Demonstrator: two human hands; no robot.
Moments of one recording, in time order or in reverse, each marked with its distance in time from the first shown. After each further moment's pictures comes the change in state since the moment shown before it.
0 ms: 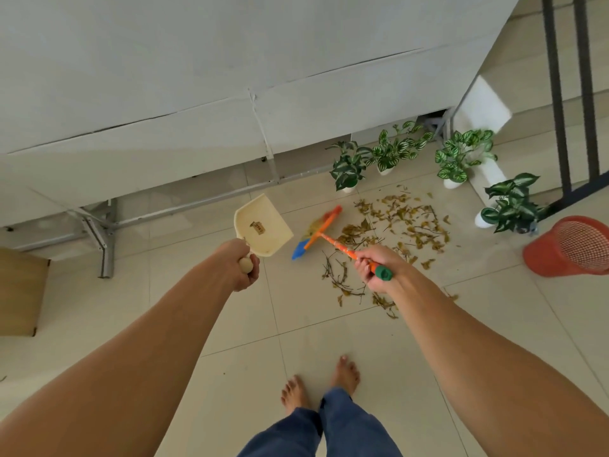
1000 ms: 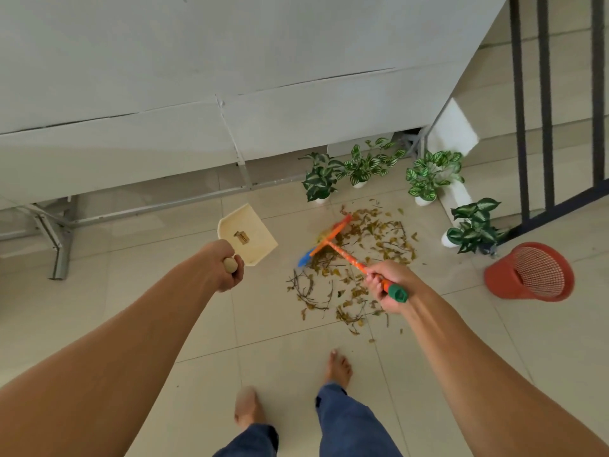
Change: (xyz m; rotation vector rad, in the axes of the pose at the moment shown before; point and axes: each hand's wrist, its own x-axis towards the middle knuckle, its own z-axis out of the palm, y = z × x) left_hand -0.010 0.009 0.104 -0.050 0.015 -0.058; right_hand -0.021 -0.088 -0.104 -0.064 0.057 -0.038
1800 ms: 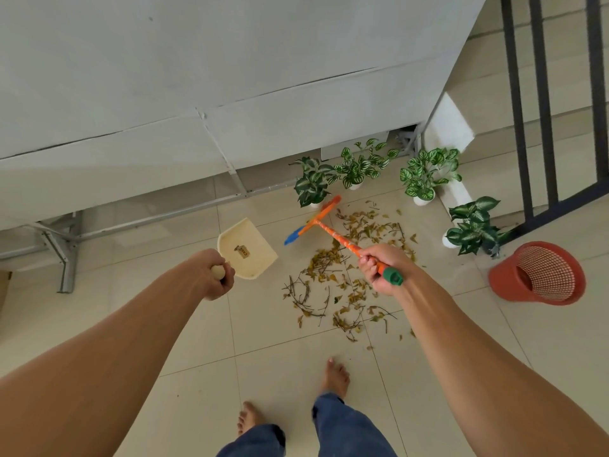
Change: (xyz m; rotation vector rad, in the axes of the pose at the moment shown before) left_hand -0.013 0.003 0.063 0.004 0.055 -0.077; right_hand 0.018 -0.077 -0.038 0.111 -0.146 -0.021
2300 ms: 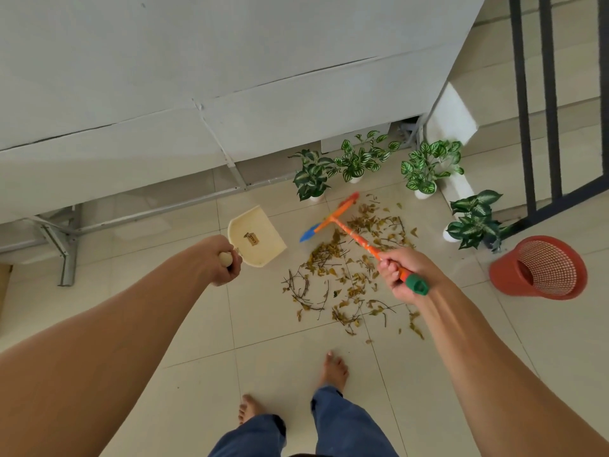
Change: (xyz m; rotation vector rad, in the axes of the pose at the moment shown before) left_hand -0.002 0.004 0.023 0.090 -0.035 0.001; right_hand -0.026 -0.001 -0.033 0.009 0.044 -0.036
